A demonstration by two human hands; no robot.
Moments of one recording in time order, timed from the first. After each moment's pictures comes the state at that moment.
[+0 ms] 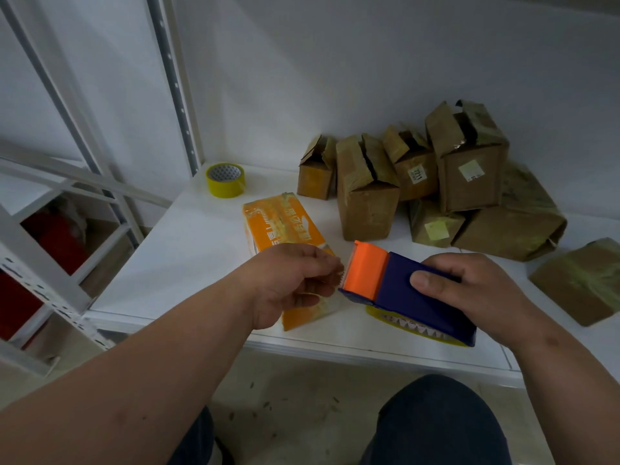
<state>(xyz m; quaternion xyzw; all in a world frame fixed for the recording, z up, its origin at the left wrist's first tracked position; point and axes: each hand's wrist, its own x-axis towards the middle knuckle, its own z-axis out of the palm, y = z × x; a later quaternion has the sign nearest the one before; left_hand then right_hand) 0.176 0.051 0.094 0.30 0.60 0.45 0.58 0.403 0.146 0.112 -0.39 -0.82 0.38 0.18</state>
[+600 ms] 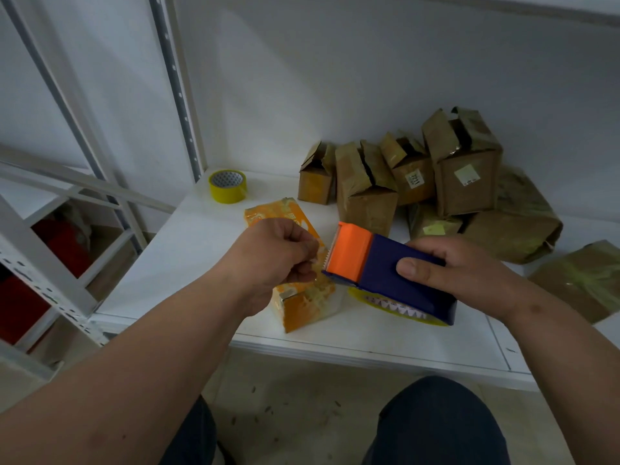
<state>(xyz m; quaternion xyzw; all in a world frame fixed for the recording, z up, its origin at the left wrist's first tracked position) 0.170 0.044 0.120 0.33 0.65 0.53 0.43 0.386 0.153 0.135 -0.31 -0.85 0.40 0.14</state>
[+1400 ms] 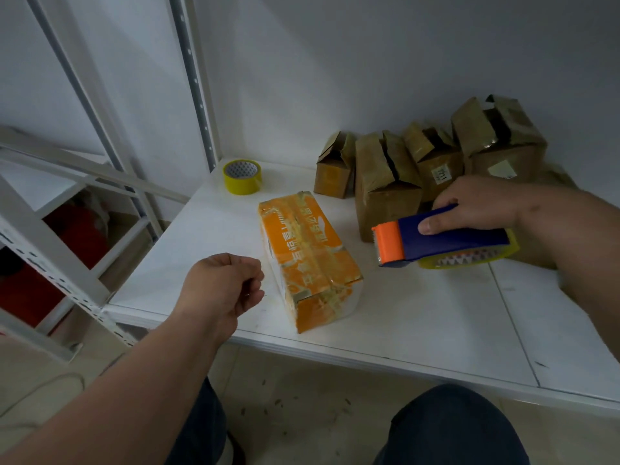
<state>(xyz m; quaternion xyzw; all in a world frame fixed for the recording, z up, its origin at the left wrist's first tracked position) 0.124 0.019 0.059 0.04 0.67 0.63 0.39 0.341 0.259 0.163 -0.40 -0.89 0.16 -0.12</state>
